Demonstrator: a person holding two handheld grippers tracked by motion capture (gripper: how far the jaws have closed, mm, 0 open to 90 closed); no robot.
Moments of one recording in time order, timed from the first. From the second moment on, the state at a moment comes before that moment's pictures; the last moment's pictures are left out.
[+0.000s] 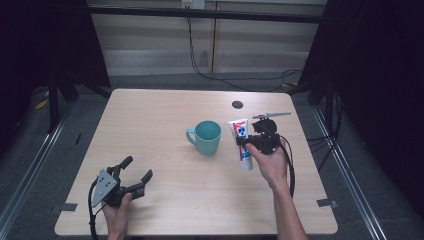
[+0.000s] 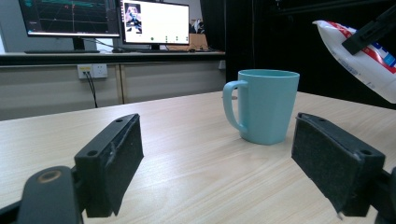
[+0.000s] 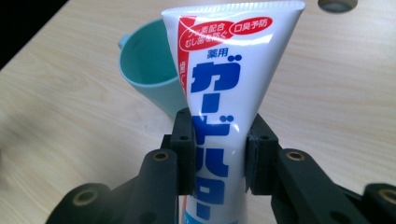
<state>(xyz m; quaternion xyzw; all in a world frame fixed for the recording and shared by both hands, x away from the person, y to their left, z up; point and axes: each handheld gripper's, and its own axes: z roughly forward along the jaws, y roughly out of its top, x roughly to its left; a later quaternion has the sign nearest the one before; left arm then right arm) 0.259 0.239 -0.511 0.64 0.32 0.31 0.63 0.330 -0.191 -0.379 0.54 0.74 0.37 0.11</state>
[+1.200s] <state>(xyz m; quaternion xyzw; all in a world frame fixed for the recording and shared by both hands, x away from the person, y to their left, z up) 0.259 0.239 -0.511 0.64 0.32 0.31 0.63 0.328 -0.172 -0.358 0.46 0.68 0.53 0.22</state>
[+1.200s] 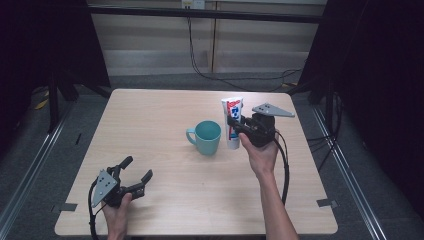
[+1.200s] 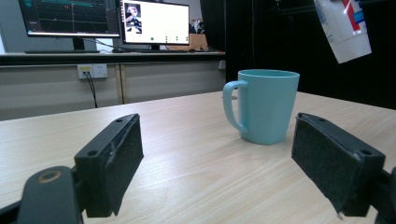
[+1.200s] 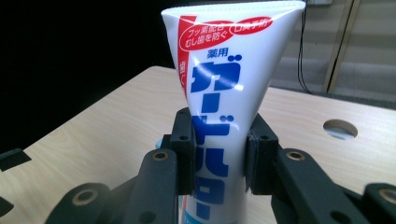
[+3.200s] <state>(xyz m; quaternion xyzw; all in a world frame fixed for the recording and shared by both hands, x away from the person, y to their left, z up) 0.259 0.240 -0.511 0.64 0.31 0.31 0.63 0.387 -0.121 -0.364 0.44 0.70 0.53 0.21</state>
